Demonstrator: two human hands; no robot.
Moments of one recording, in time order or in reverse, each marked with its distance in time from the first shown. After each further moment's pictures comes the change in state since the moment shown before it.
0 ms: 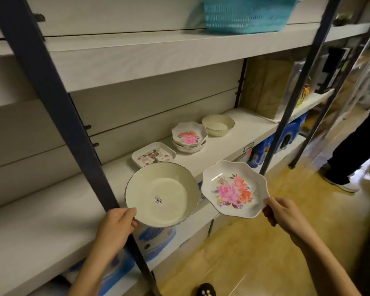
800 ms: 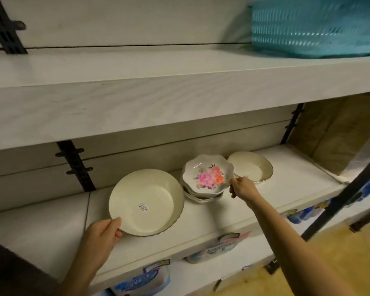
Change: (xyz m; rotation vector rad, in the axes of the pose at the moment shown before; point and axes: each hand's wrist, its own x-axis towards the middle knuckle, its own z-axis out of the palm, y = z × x) left_hand 0.141 0.059 0.065 -0.049 0.383 -0.127; right_hand 0.339 -0.113 0.084 -0.272 -0.286 -0.199
